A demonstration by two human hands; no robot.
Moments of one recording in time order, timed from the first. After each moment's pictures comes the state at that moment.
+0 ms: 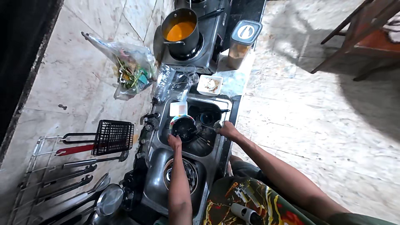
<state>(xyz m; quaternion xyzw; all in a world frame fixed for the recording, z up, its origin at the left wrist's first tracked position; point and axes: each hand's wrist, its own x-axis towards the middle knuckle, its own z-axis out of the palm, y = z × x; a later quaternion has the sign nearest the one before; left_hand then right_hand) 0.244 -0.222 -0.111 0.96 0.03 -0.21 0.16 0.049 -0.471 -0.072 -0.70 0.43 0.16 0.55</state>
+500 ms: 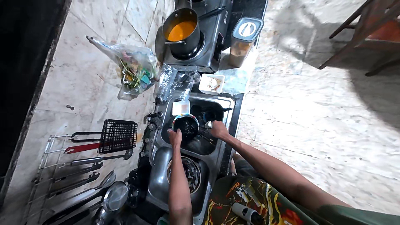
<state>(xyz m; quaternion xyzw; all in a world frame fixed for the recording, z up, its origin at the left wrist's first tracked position) 0.254 -0.235 -0.067 0.94 0.05 -0.24 0.23 0.090 -0.432 -0.048 -0.79 0.37 0.20 0.44</state>
